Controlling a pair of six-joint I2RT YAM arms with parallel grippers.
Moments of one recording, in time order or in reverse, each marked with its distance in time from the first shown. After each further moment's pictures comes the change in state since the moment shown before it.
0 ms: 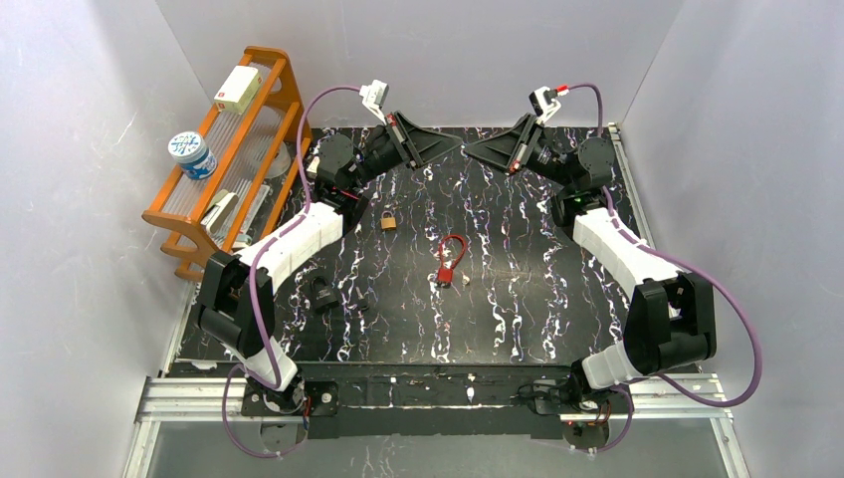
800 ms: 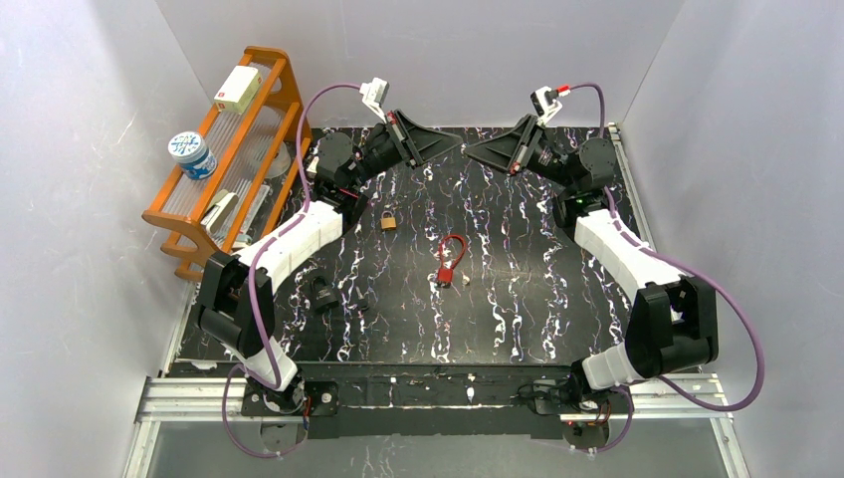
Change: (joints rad) left arm 0.000 0.000 0.015 -0.009 0.010 0.000; right arm 0.000 -0.020 -0.005 -0.026 -0.004 -0.045
